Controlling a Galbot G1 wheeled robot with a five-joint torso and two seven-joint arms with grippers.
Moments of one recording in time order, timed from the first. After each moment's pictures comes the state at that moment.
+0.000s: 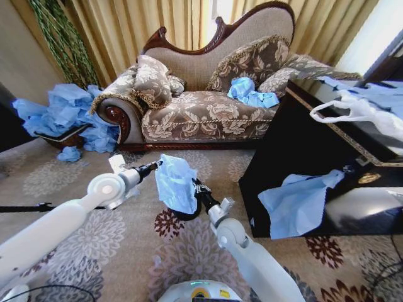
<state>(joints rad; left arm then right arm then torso) 0.69 -0.55 -0.01 -1.97 -1.79 0.23 -0.51 -0.97 1.25 -0.12 1.80 0.74 -0.06 0.21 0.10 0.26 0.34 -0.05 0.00</state>
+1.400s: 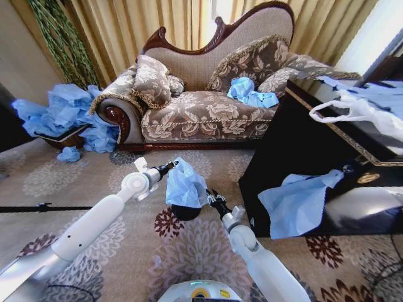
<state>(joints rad) 0.59 -0.77 0.06 -1.81 -1.76 0.24 -0.47 -1.01 1.24 -0.03 1.63 0.69 -0.05 0.12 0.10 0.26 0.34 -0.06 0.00</state>
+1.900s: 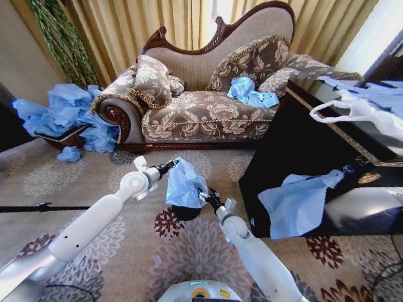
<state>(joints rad) 0.59 -0.75 0.05 -1.83 -1.77 0.24 -0.47 -0.91 1.29 -0.03 1.52 0.74 -0.11 0.12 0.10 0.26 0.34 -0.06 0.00</state>
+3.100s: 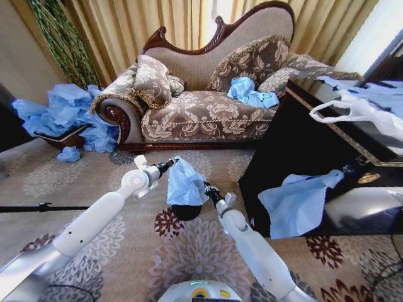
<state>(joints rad) 0.52 -0.80 0.09 -1.72 -1.74 0.22 -0.43 -0.84 1.33 -0.02 1.49 0.71 -0.04 0.09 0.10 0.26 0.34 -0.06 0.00</state>
